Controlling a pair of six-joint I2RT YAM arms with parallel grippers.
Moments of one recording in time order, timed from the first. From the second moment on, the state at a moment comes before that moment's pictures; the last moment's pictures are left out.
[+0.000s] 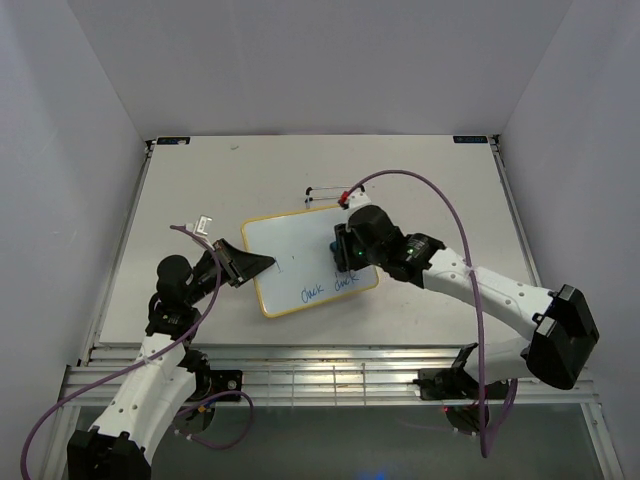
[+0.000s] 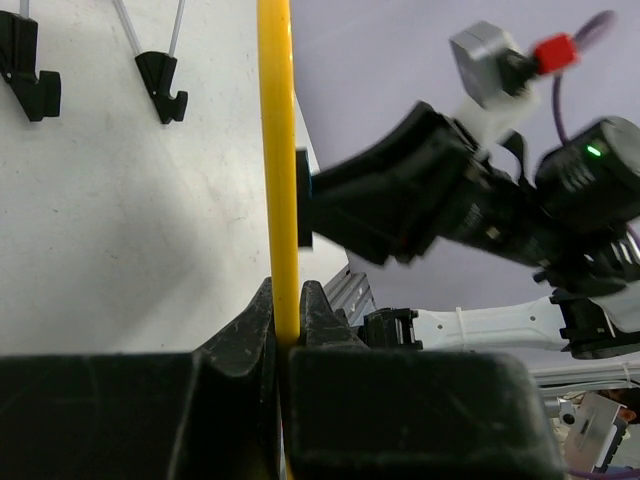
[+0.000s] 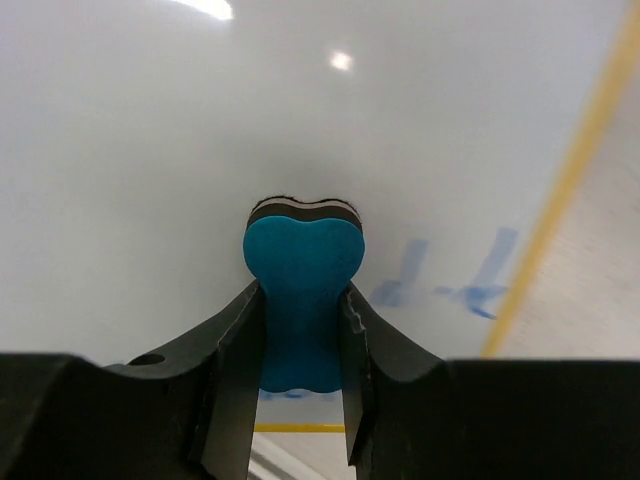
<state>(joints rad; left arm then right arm) -0.18 0.64 0.32 0.30 0.69 -1.06 0.97 1.37 1.09 -0.39 0.13 0.36</state>
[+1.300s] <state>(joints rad) -0.18 0.64 0.32 0.34 0.74 -1.11 1.25 1.59 1.50 -0.63 0.31 0.34</state>
